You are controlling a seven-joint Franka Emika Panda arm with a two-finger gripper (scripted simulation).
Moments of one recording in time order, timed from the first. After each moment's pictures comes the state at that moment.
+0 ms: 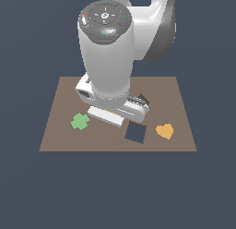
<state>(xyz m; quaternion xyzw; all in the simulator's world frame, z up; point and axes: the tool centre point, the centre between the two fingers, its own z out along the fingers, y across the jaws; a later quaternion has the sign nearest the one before) 0.025 -0.017 0.032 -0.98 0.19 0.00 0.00</state>
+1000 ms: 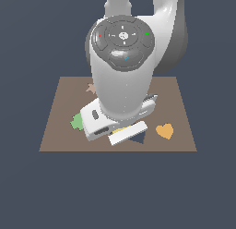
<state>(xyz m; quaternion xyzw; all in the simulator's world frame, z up) 0.074 0.006 0.037 -0.98 -0.22 0.00 0.00</state>
